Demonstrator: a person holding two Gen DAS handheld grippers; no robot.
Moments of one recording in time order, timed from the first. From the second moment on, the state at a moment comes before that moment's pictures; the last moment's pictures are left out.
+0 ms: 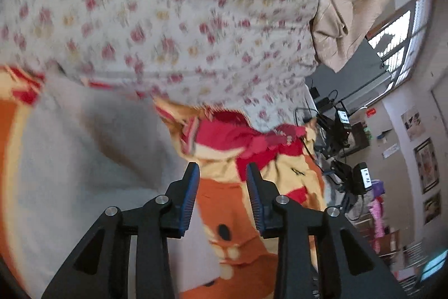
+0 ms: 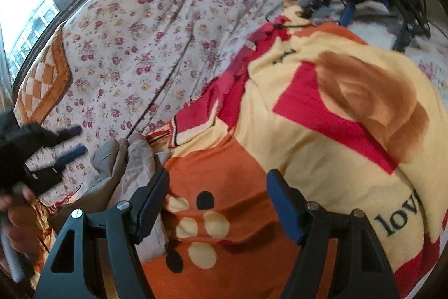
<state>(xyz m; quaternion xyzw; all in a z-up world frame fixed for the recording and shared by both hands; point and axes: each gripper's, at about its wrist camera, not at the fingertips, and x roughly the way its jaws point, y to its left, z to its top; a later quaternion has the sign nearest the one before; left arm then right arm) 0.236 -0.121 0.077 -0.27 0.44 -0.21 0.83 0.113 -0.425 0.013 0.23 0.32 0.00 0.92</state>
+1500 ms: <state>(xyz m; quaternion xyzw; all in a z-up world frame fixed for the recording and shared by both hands) 0.128 -0.068 -0.035 -0.08 0.42 -0.19 0.88 0.161 -0.330 -0.040 0.32 0.40 0.18 0.84</state>
